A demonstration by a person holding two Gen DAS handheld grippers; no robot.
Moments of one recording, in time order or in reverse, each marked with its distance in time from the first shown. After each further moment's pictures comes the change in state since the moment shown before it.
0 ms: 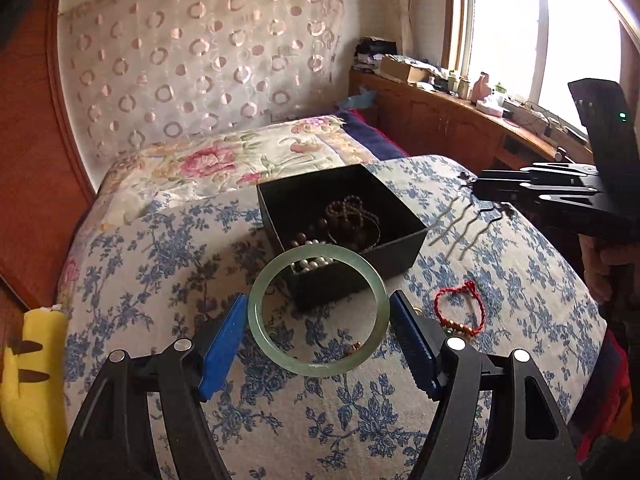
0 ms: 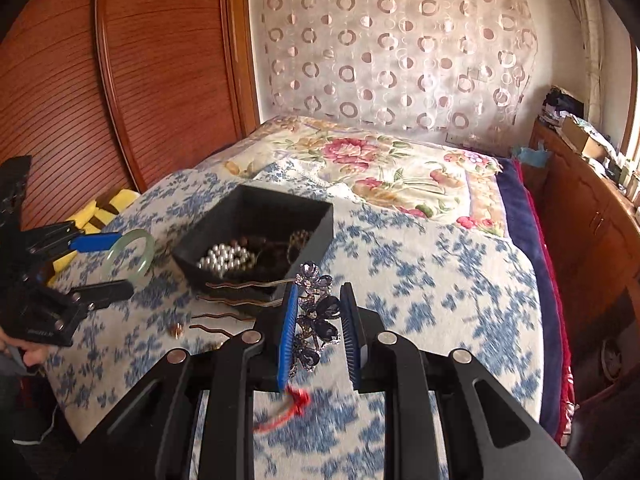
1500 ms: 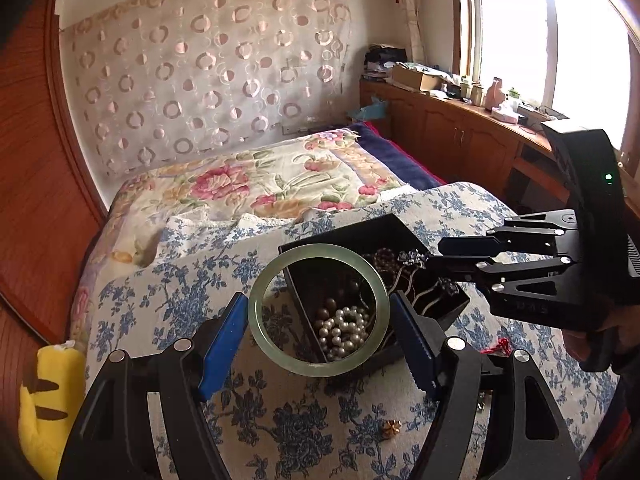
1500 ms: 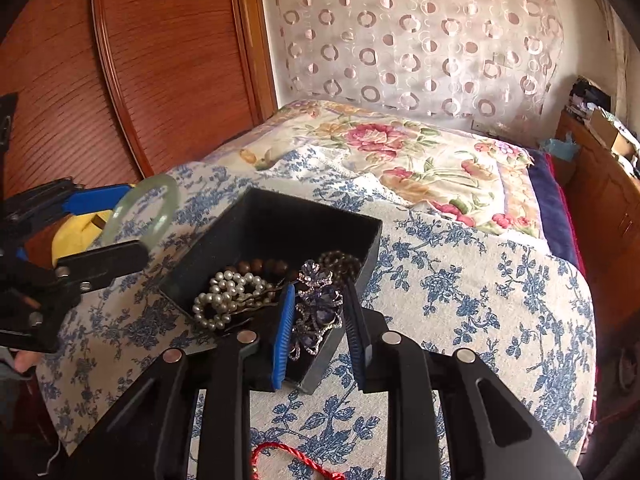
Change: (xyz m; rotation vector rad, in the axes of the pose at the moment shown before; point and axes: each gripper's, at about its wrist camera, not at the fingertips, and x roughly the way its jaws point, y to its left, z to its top) left arm 0.032 0.014 0.055 0.028 -0.031 0.059; right arm 0.072 0.015 0.027 0.006 0.053 0.093
